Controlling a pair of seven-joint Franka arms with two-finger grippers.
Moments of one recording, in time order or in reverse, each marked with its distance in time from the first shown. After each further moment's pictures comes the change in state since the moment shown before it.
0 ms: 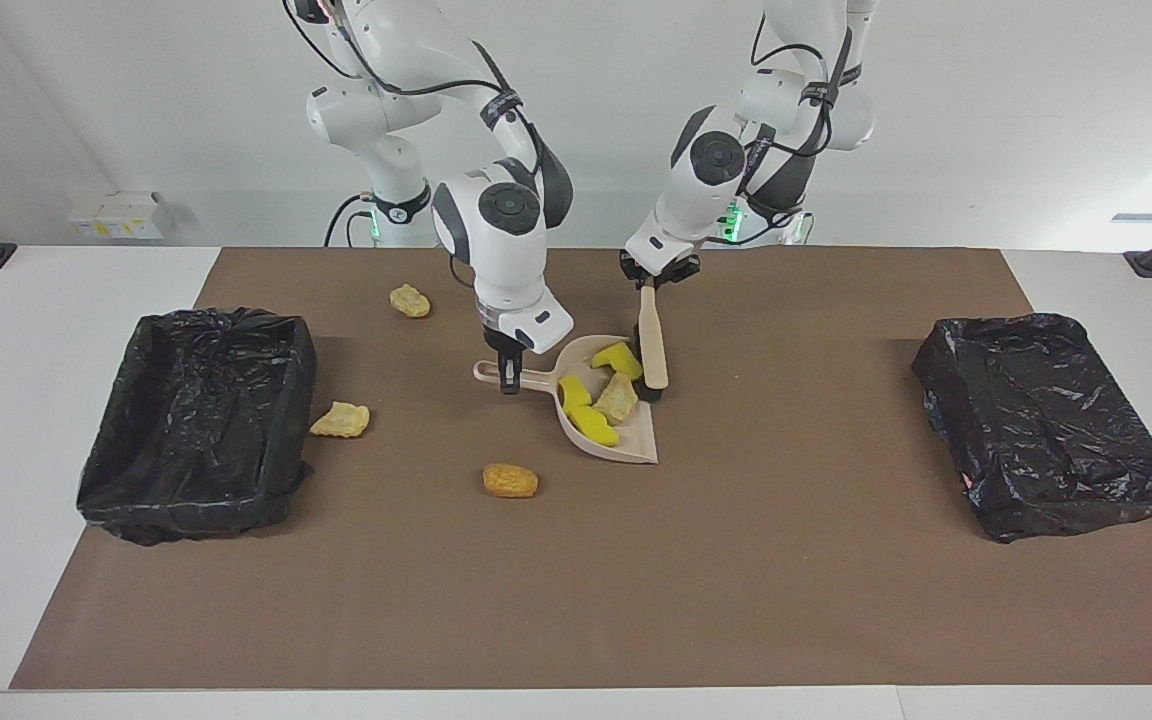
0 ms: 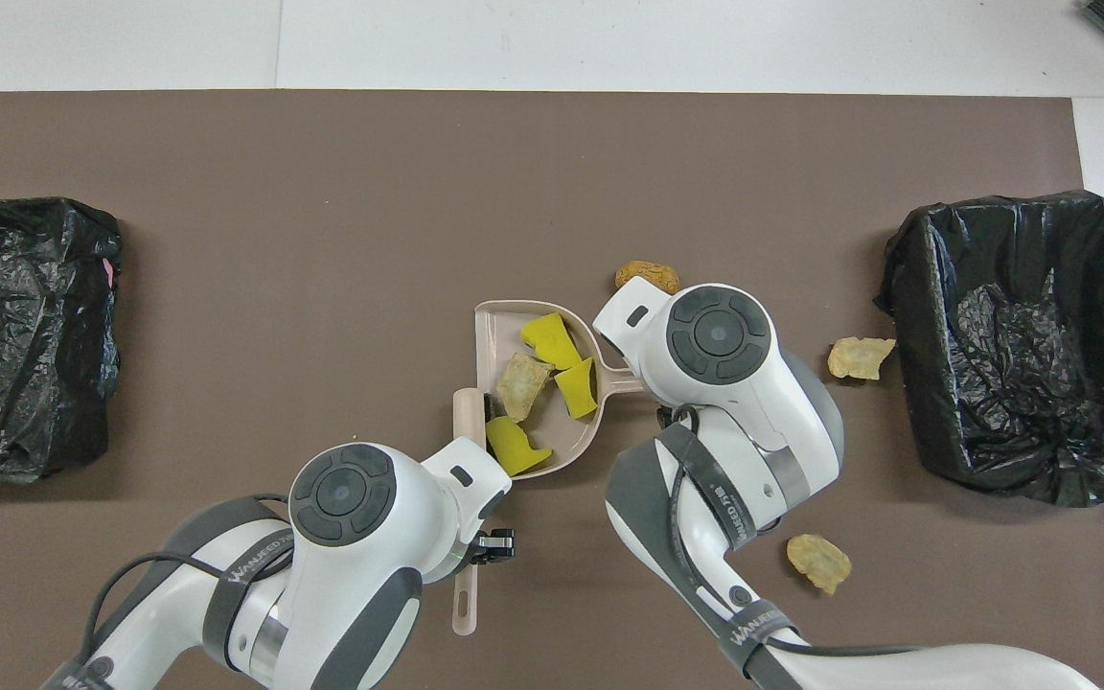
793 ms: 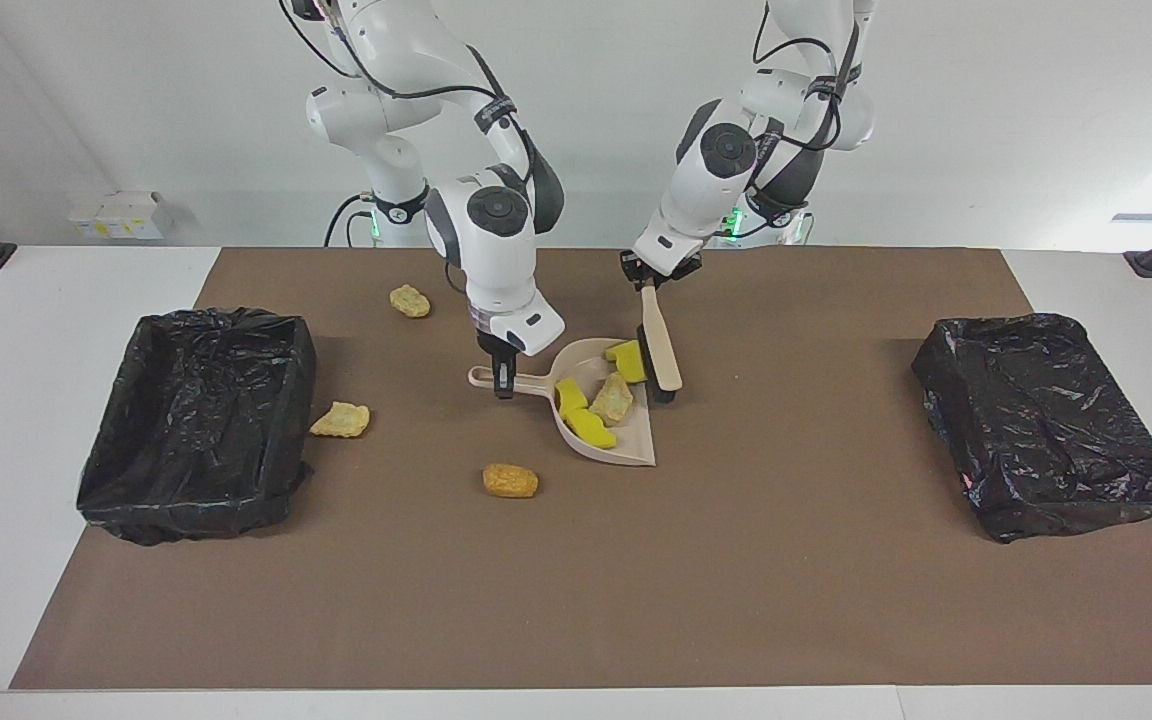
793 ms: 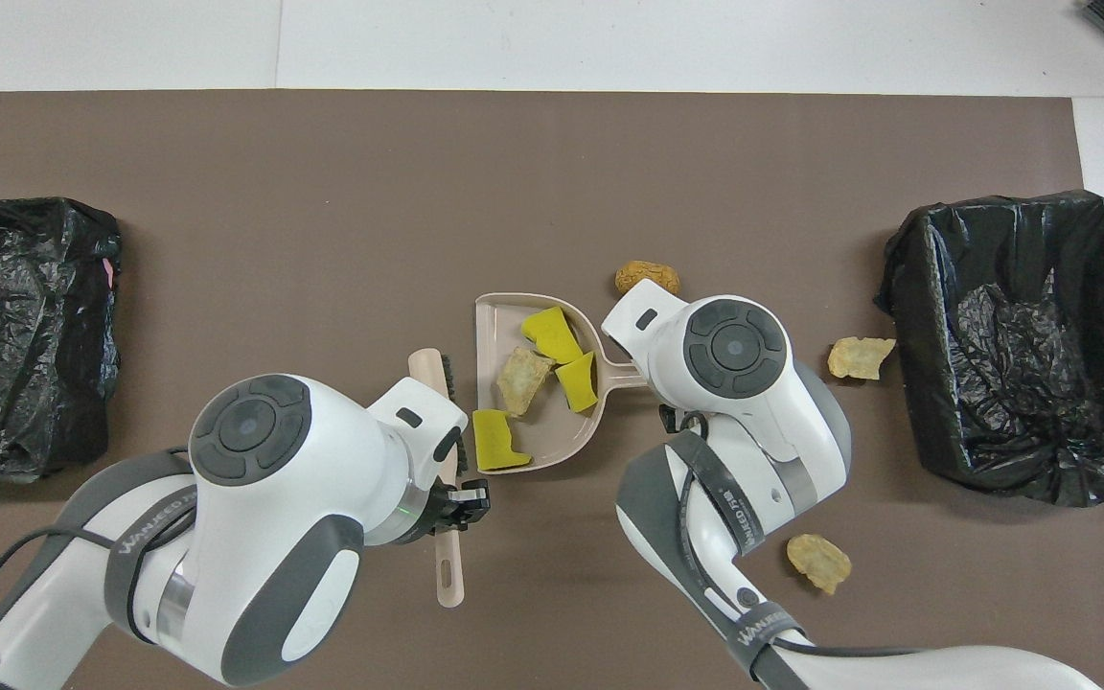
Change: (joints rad) left arm 0.082 -0.027 0.034 0.168 -0.004 -0.192 -0.090; right arm -0.005 -0.011 0.000 -0.033 0.000 0.063 -0.002
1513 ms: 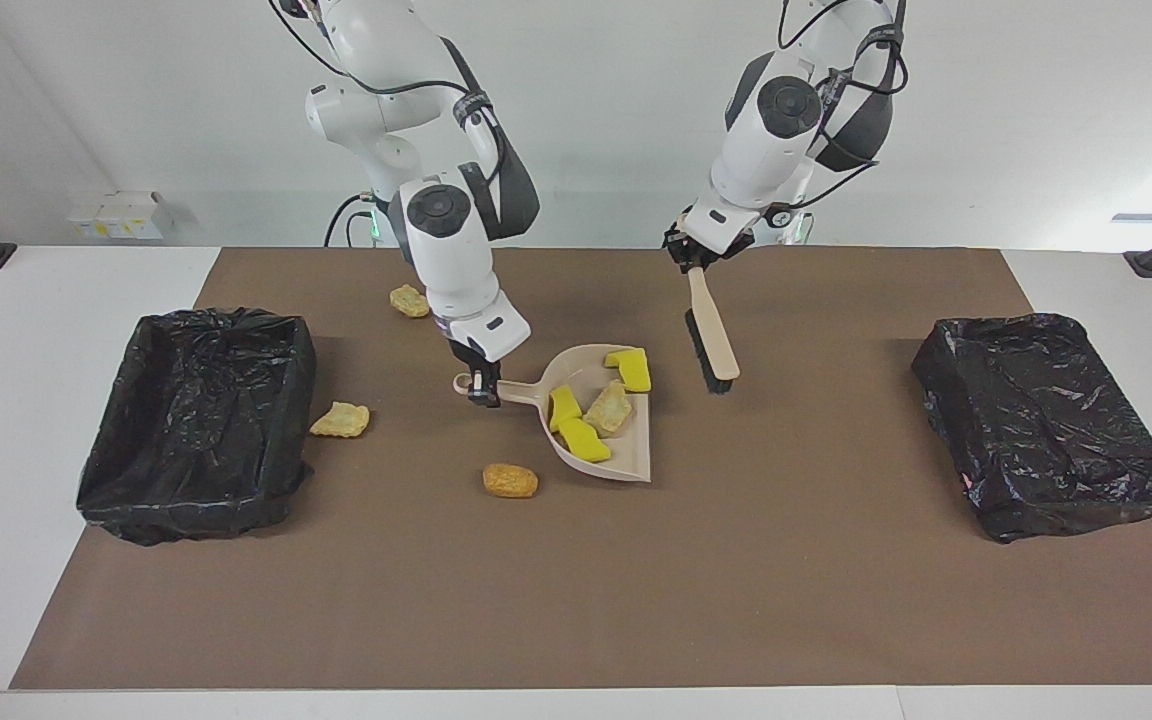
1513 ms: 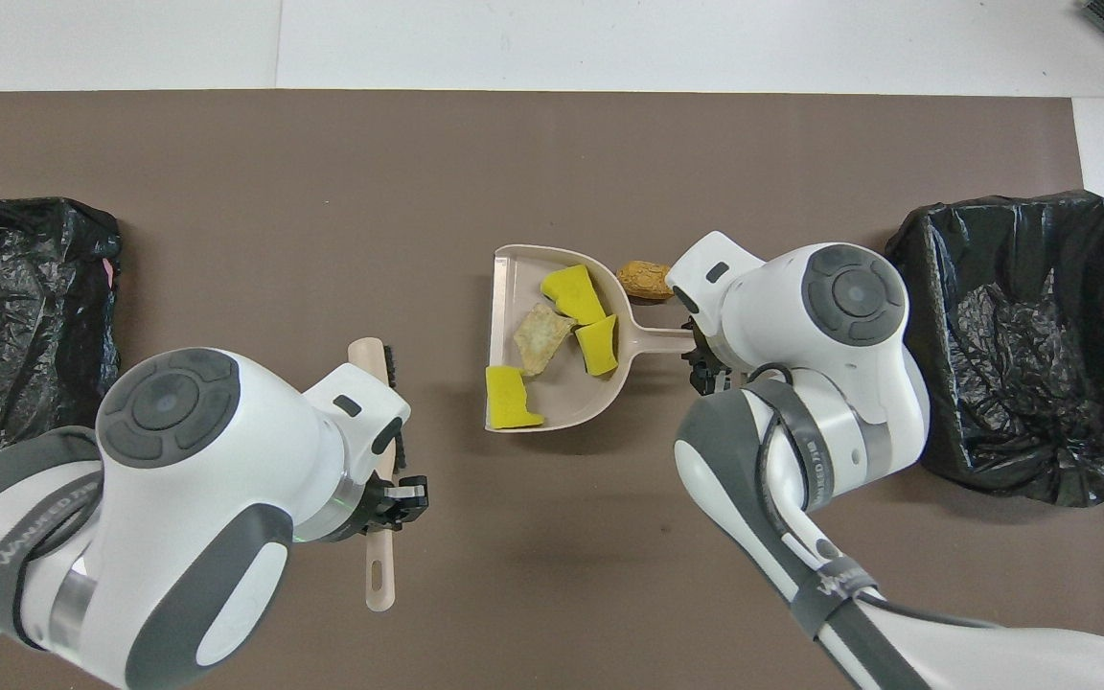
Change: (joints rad) left arm 0.084 -0.052 0.007 0.051 0.118 -0.194 0.035; right arm -0.125 -0.030 -0.004 0.042 0.155 0.005 -0.143
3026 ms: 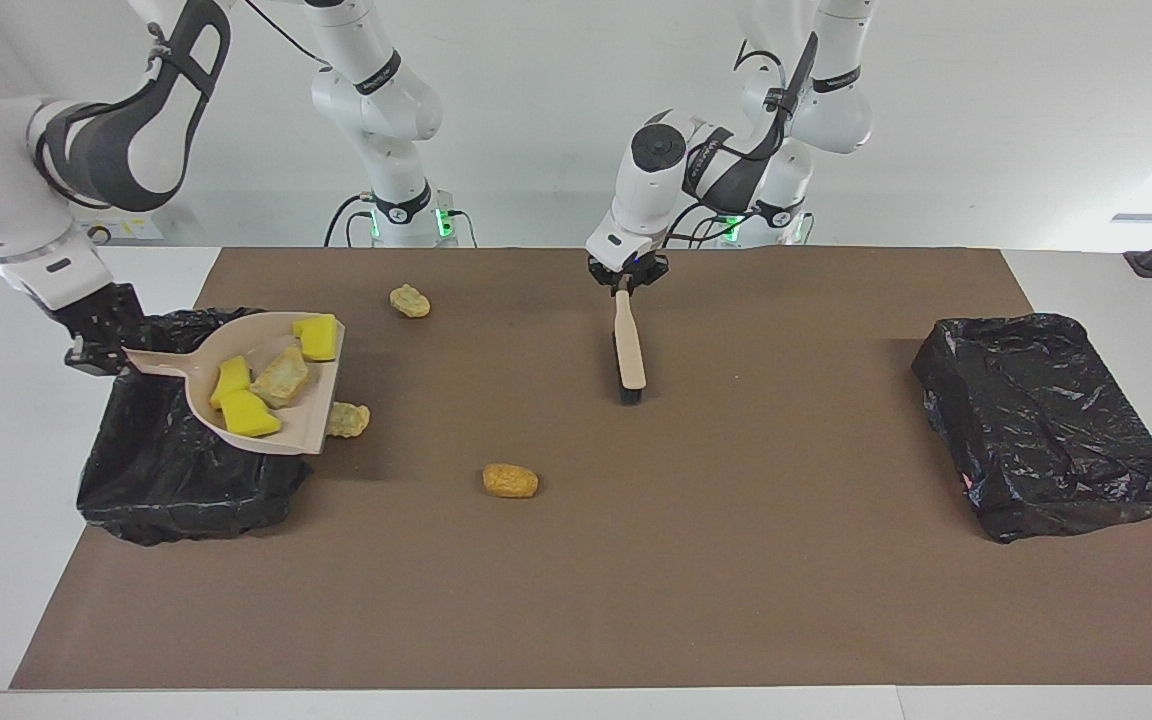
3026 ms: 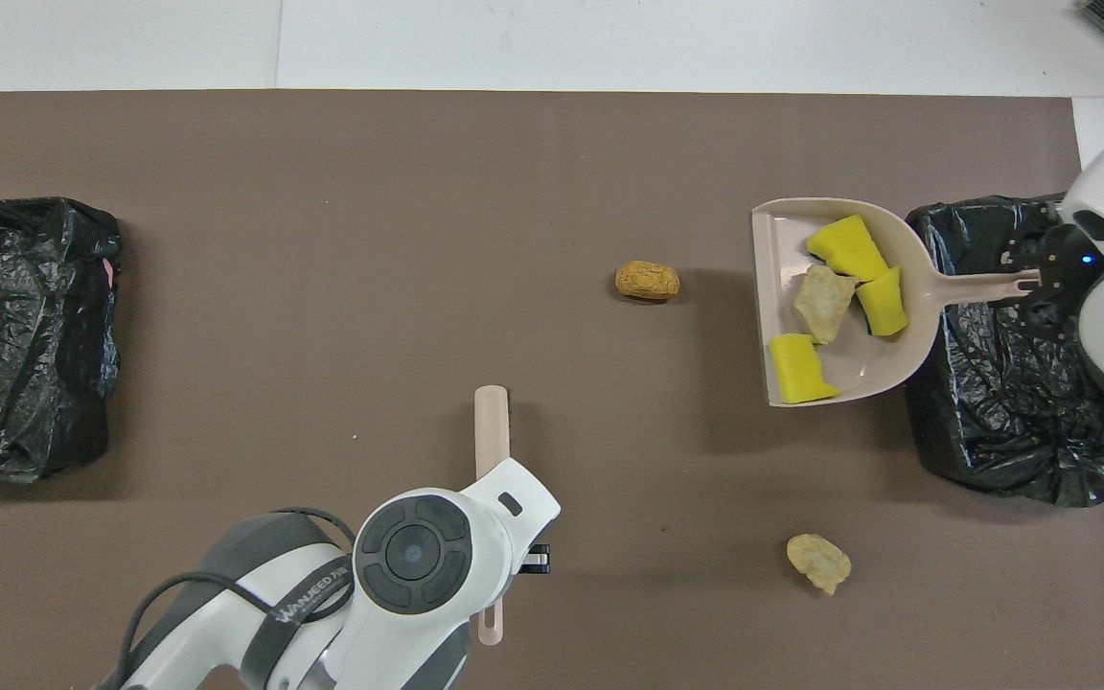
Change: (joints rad) left arm -0.294 0.155 -0.036 -0.201 0.005 0.497 -0.124; right arm -0.743 -0.037 -0.023 0.265 -0.071 -0.268 -0.849
